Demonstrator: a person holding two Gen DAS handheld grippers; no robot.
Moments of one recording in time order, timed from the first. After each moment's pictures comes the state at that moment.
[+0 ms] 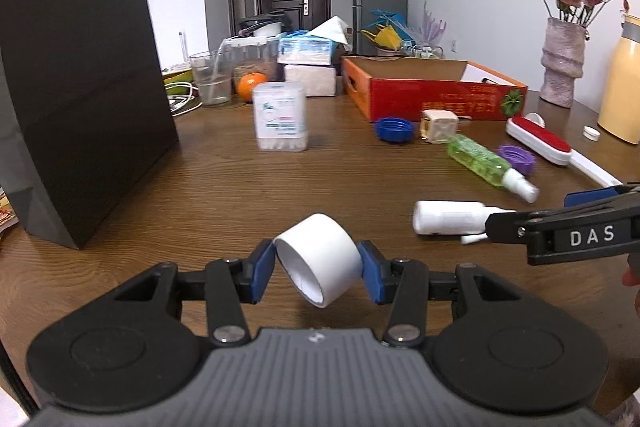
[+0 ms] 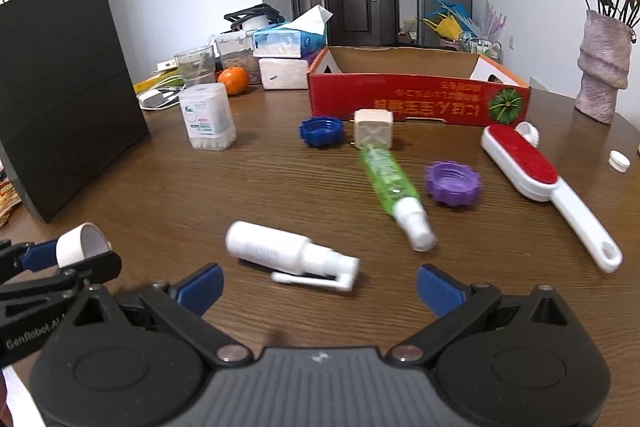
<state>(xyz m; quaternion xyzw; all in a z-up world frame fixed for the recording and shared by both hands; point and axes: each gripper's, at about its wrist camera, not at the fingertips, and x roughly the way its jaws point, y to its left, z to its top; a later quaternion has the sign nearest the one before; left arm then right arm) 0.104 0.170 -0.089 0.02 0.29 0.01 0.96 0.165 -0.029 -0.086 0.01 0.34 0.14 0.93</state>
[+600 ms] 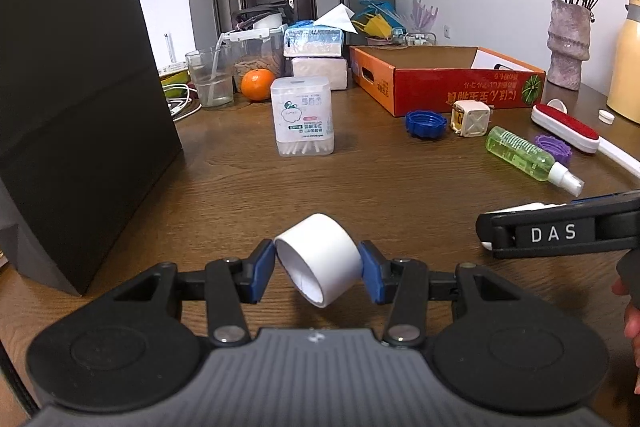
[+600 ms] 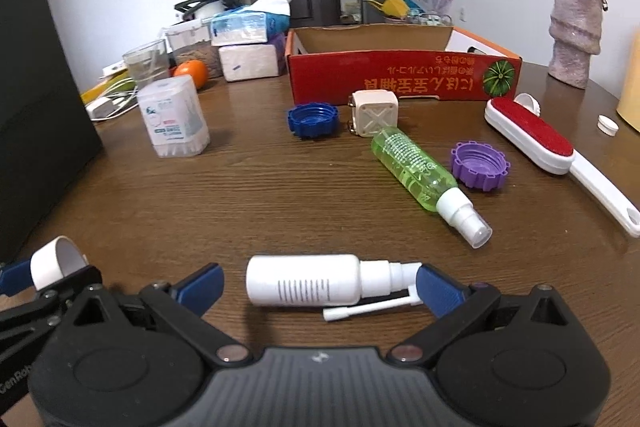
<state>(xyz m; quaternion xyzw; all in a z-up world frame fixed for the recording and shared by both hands) 0.152 0.211 -0.100 0.05 0.30 -0.01 0.95 0.201 0.028 -0.107 0.04 0.36 0.05 0.93</state>
